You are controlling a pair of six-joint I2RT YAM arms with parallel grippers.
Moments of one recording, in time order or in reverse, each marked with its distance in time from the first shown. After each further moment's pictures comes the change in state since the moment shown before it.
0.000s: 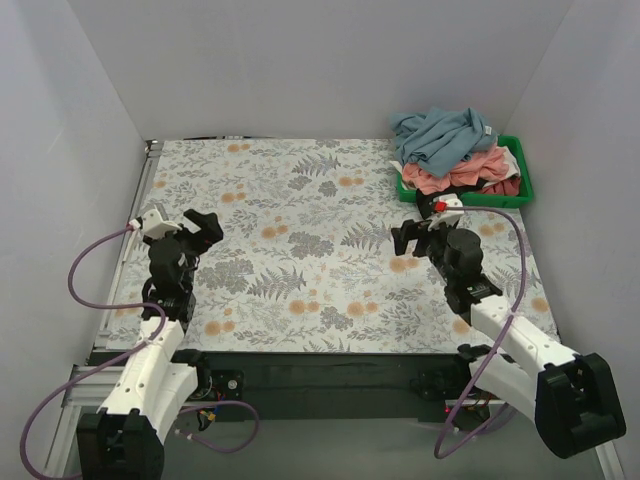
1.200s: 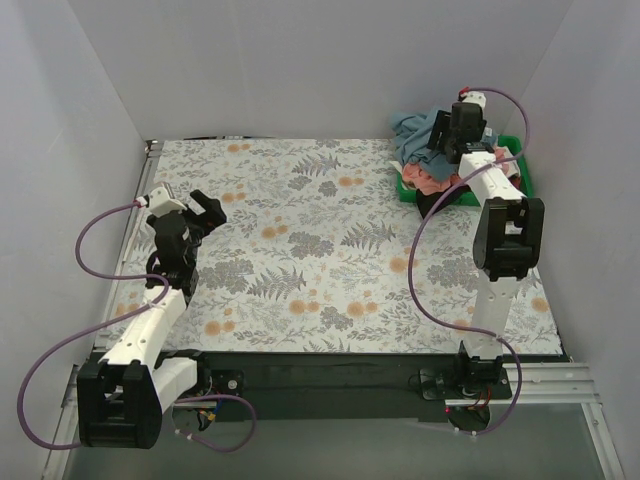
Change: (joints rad) left arm 0.000 0.257 0.137 0.051 -0.013 0.039; right arm -0.307 1.135 1.372 -0.577 0.237 0.056
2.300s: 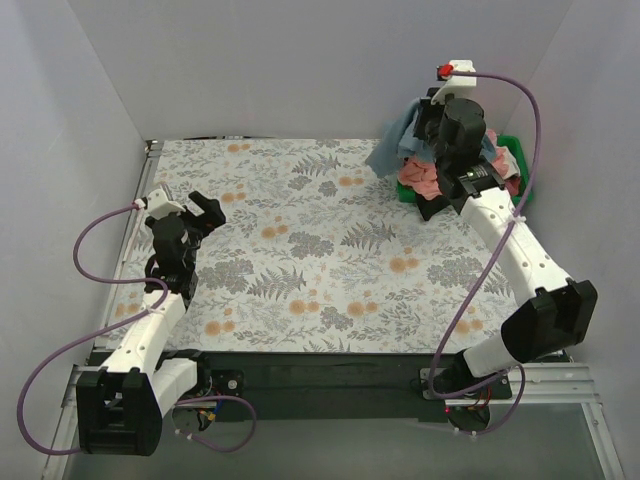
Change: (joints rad) left arm 0.000 -0.035 -0.015 0.005 0.003 -0.001; right arm 0.299 -0.604 -0.268 0.147 0.039 -0.129
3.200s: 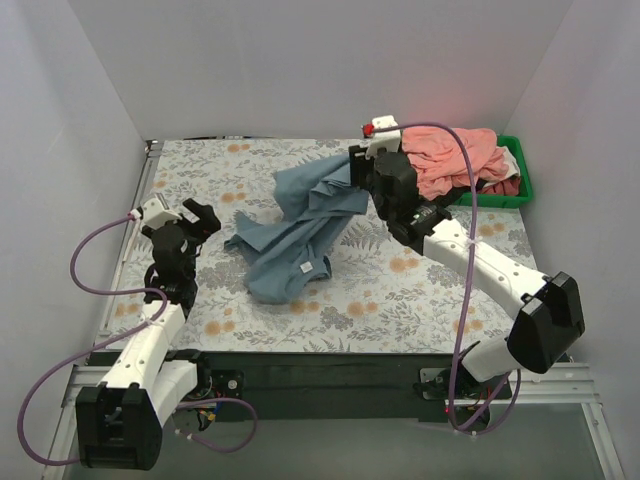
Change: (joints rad) left arm -0.002 -0.084 -0.054 -0.016 -0.061 -0.009; right arm 0.383 -0.040 -0.166 0.112 0.181 -0.067
